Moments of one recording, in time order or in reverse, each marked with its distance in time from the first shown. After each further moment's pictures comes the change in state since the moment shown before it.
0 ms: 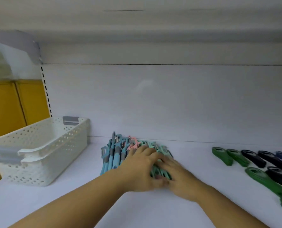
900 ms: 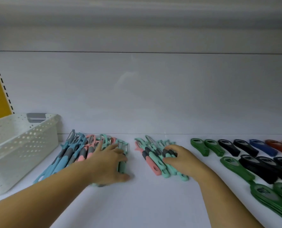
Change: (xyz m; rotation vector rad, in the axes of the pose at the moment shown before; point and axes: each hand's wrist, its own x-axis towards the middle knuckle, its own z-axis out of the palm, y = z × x) left_hand 0.027 -0.024 0.011 0.164 -0.261 -0.098; right_hand -0.026 0.032 -0.066 0.297 0.153 0.623
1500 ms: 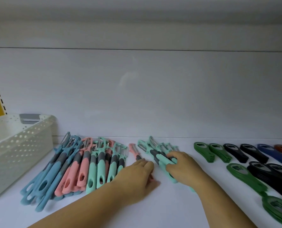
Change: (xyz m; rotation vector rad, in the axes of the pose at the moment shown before) left_hand 0.040 0.061 0.034 -0.203 0.192 0.103; right_hand 0.011 -0.002 0.009 -0.186 0.080 0.000
